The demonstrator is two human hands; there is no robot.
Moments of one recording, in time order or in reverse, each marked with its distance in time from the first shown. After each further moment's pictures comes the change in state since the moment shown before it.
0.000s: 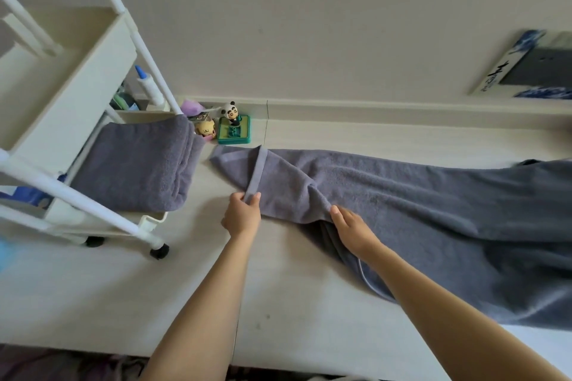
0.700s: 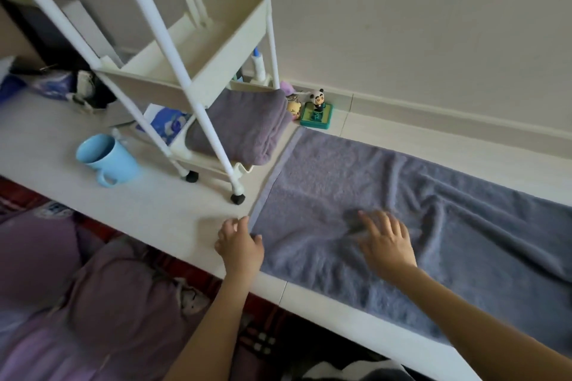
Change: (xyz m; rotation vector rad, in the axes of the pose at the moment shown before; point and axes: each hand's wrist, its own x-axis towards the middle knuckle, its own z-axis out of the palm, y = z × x) left_hand -0.089 -0.138 -0.099 0.337 0.212 0.033; right_hand -0.032 0.006 0.057 -0.762 0.022 -0.275
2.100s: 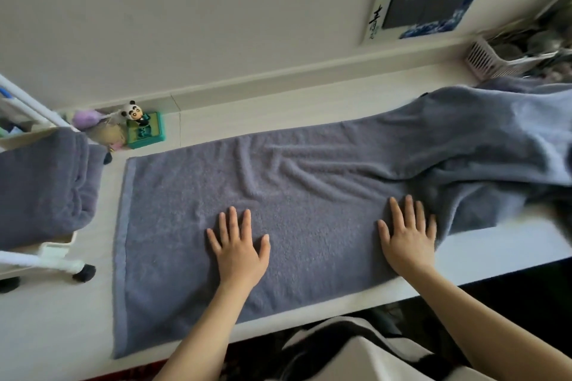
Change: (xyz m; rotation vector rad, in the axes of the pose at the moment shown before) left_hand -0.071 0.138 0.120 0.312 -0.198 0.812; right_hand -0.158 0.187 0.026 0.105 0.097 0.812
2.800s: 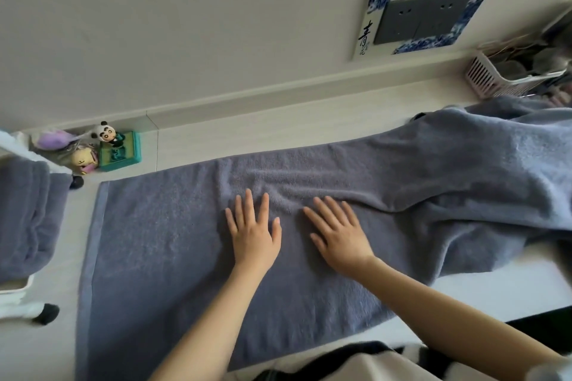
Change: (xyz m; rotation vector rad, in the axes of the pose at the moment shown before) left_hand 0.087 0.084 -0.004 -0.021 0.056 0.068; right_hand 0.066 -0.070 -0.012 -0.008 0.088 -0.661
